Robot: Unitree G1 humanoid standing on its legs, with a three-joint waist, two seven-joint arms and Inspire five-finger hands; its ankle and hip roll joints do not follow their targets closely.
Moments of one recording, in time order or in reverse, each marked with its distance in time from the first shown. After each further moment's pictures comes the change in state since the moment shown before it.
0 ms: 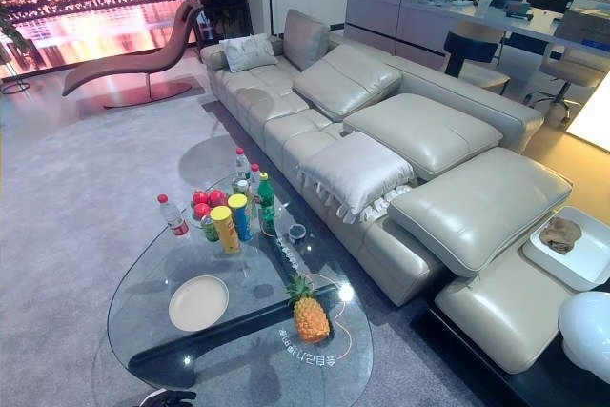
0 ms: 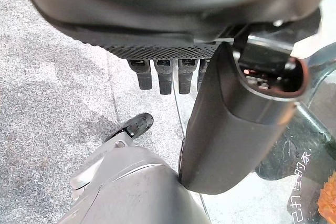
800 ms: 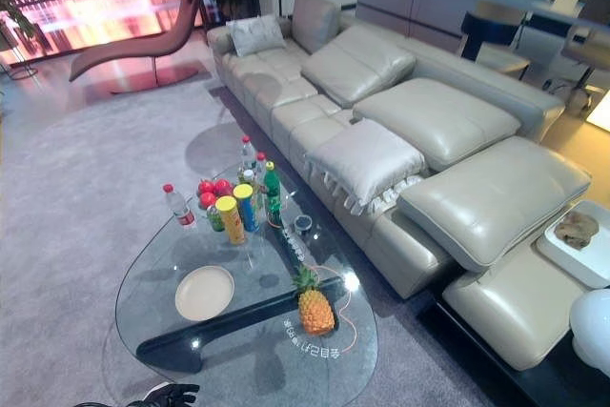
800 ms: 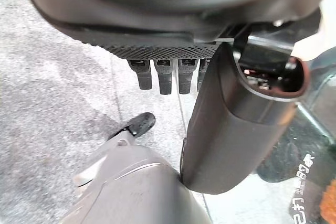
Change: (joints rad) left arm -0.030 -0.005 -0.003 -0.043 -0.028 0.026 0.008; right arm -0.040 -0.026 0.001 0.001 0.003 0.011 -0.012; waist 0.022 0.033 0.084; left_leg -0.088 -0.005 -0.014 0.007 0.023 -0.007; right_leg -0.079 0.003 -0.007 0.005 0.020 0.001
